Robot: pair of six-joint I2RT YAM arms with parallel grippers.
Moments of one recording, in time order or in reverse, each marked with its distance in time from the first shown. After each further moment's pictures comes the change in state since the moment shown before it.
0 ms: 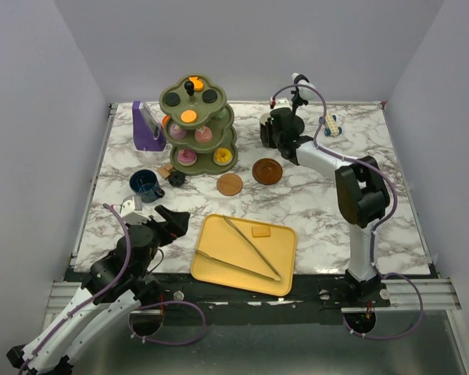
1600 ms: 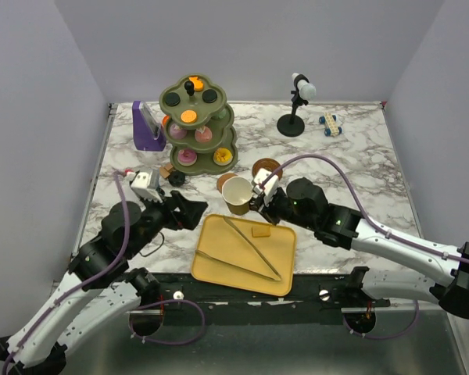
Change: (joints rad) left arm 0.002 0.189 0.286 0.106 0.293 0.303; right arm 0.541 -0.992 -0.680 -0.154 -0.280 -0.272
